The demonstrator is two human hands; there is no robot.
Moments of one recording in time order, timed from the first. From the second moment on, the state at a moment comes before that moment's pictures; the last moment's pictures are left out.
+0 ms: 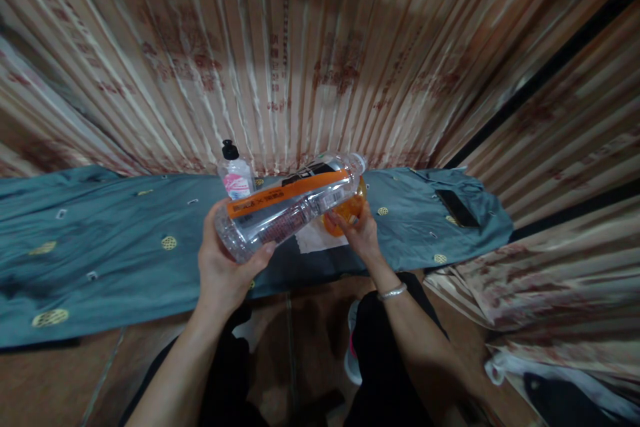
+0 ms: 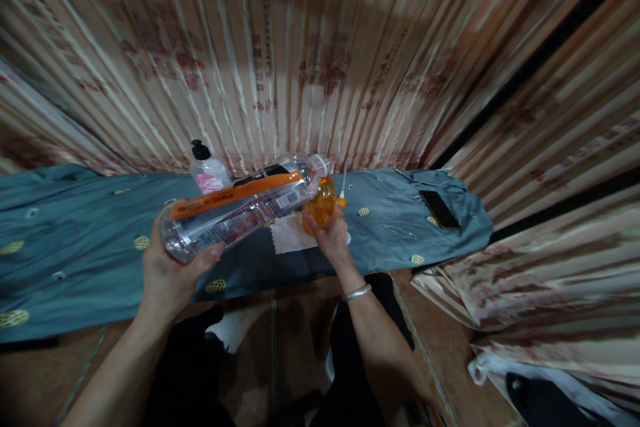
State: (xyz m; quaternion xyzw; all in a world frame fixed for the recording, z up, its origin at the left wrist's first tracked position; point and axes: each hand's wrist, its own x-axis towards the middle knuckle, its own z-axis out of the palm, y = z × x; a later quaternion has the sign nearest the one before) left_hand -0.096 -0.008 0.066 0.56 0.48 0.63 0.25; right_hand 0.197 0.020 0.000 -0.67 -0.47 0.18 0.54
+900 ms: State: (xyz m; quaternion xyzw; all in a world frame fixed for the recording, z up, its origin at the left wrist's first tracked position) left_hand -0.095 -0.007 0.063 0.57 0.47 0.64 0.23; right_hand 0.199 0.020 -0.004 -0.68 -0.48 0.17 0.53
